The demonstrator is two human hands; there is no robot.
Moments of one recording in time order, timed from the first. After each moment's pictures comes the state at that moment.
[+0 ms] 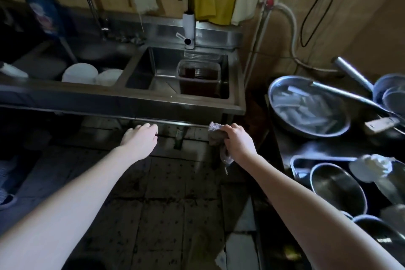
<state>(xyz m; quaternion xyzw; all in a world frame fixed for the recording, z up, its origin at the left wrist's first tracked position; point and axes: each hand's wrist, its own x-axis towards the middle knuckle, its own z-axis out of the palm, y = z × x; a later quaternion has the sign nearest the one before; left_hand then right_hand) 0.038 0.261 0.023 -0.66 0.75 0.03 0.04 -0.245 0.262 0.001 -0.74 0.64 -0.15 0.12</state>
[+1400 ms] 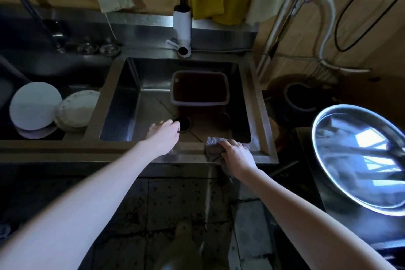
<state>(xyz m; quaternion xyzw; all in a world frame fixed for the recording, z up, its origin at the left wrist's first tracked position) 0.030 -0.072 -0.015 -0.58 0.80 0.14 0.06 -0.199 -0.005 -0.071 -0.72 0.67 -0.01 0.18</state>
